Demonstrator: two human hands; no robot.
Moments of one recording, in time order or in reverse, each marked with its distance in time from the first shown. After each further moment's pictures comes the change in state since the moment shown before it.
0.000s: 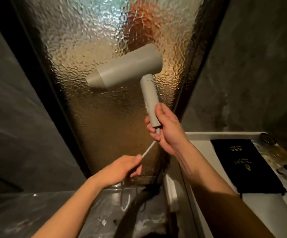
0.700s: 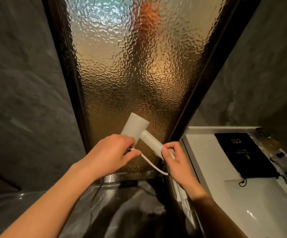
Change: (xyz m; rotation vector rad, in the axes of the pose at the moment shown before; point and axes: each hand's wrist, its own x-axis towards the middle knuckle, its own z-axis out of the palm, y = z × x) left_hand -0.116 0.017 -0.099 0.947 0.308 0.274; right_hand -0.087 0.128 0.037 -0.841 0.294 -0.098
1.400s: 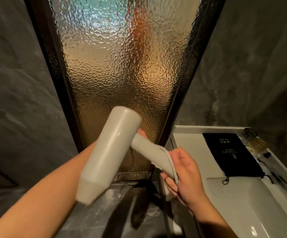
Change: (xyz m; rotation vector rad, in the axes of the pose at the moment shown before) left_hand 0.089 0.052 0.064 -0.733 -0.392 -0.089; right_hand -0.091 -0.046 -0.103 0.600 -0.136 0.071
